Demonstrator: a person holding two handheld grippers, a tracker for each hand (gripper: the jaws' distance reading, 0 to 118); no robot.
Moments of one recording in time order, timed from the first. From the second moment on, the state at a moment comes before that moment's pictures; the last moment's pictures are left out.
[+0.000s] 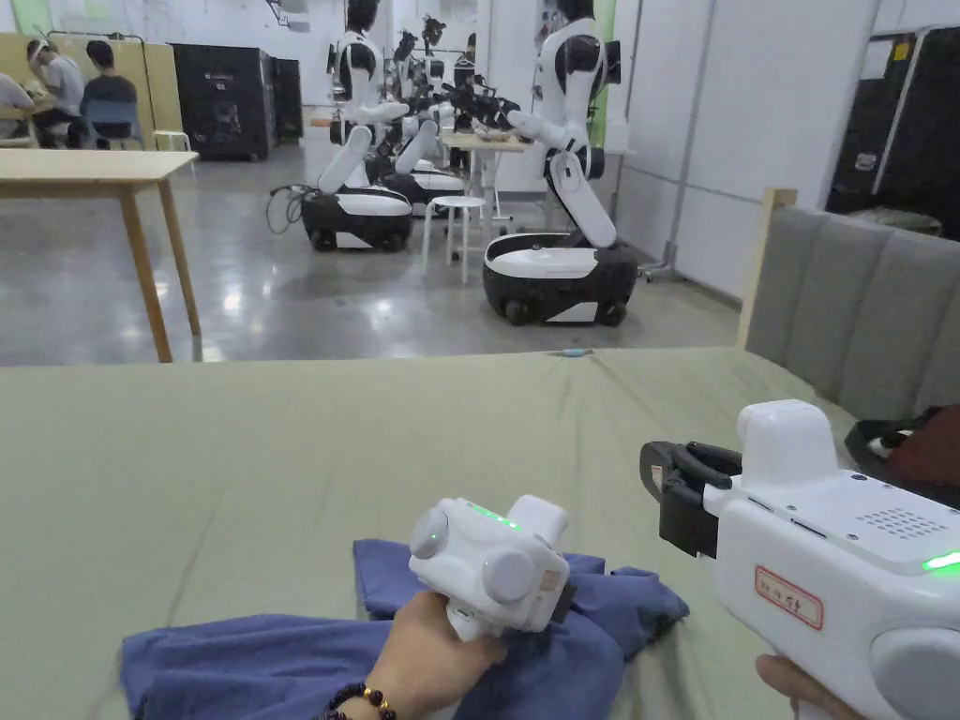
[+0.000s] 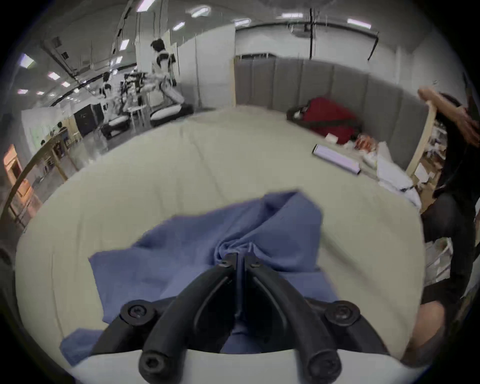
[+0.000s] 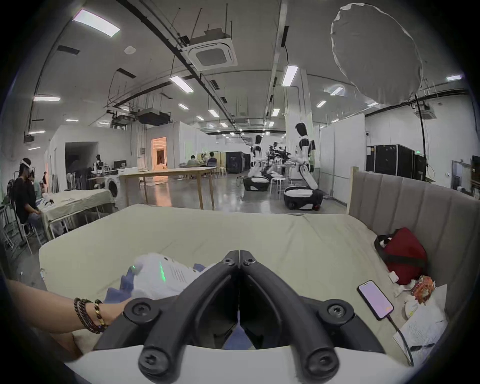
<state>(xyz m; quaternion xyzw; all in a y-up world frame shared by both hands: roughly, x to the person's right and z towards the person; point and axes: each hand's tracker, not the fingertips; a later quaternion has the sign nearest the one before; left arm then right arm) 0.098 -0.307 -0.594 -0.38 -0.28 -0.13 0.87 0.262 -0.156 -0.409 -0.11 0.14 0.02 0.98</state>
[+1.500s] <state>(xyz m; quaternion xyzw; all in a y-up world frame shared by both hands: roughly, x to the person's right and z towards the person) -0.245 -0.350 -0.591 -0.43 -0.06 0.03 0.90 0.218 -0.189 -0.378 -0.15 0.19 0.04 0.97</state>
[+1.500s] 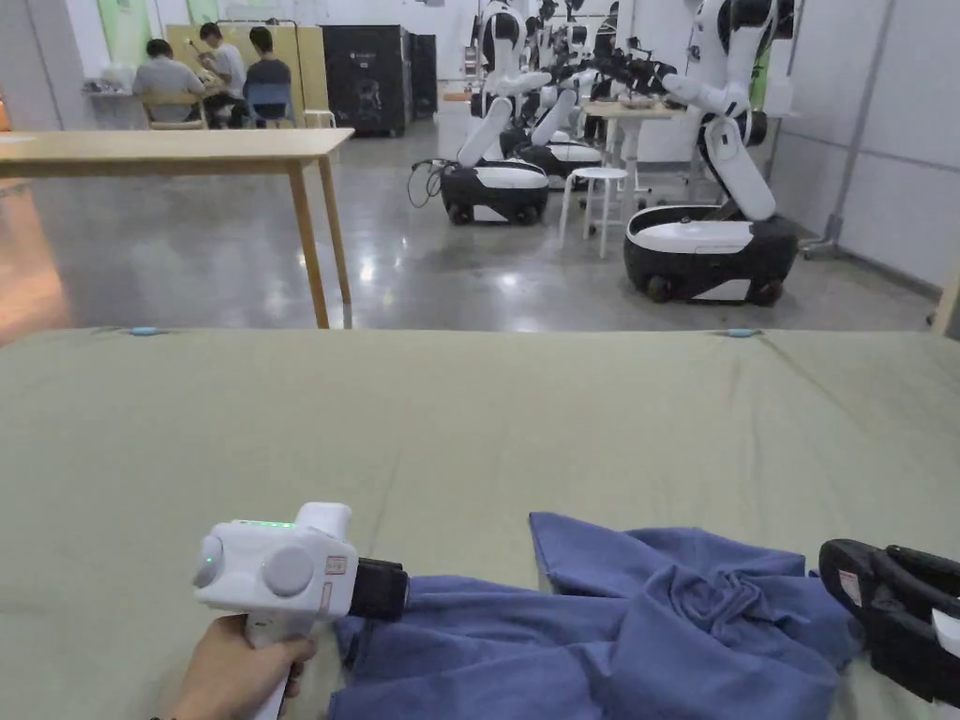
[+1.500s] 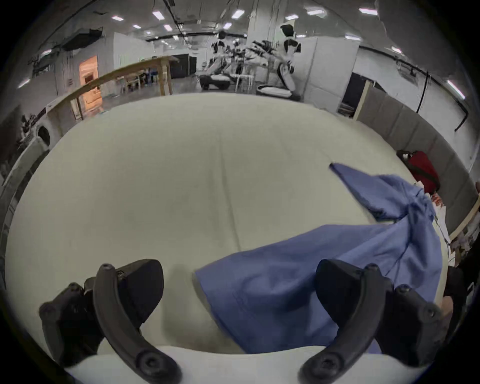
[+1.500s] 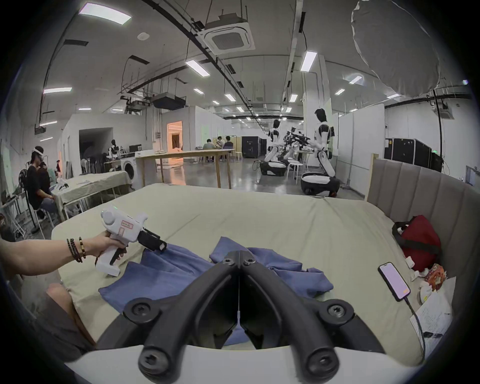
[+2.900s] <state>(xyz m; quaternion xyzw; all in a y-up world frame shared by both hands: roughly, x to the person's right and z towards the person) -0.218 -0.264 -0.548 -0.35 -0.11 0.05 0.93 0.307 -0.341 -0.596 -0.41 0.12 0.09 0.90</state>
